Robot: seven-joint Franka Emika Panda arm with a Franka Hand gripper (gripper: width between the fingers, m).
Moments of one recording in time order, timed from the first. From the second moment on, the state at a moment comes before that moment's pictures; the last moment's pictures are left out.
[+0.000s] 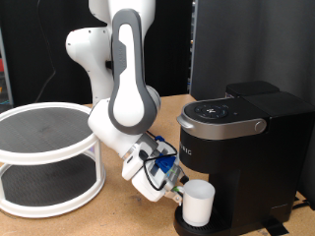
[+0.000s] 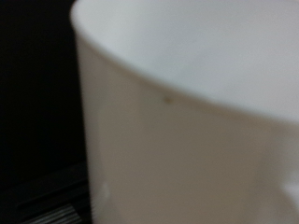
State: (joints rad) arm 0.07 0.29 -0.03 -2.53 2.06 2.37 -2.14
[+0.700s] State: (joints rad) arm 0.02 0.09 -0.05 -2.65 1.99 2.31 -1.99
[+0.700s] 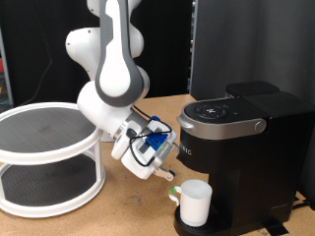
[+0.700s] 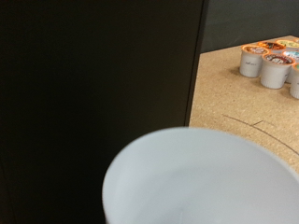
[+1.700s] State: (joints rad) arm -0.04 -0.05 -0.12 -2.71 1.72 2.27 -1.79
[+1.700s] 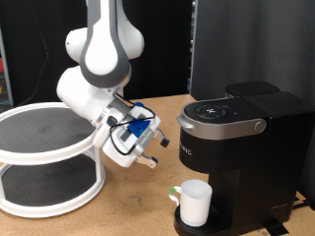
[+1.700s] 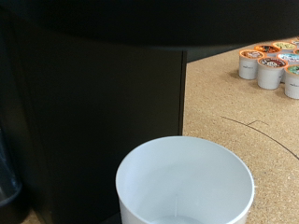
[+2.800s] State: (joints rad) arm -0.10 -0.39 -0.19 -2.69 1.58 2.10 -1.42
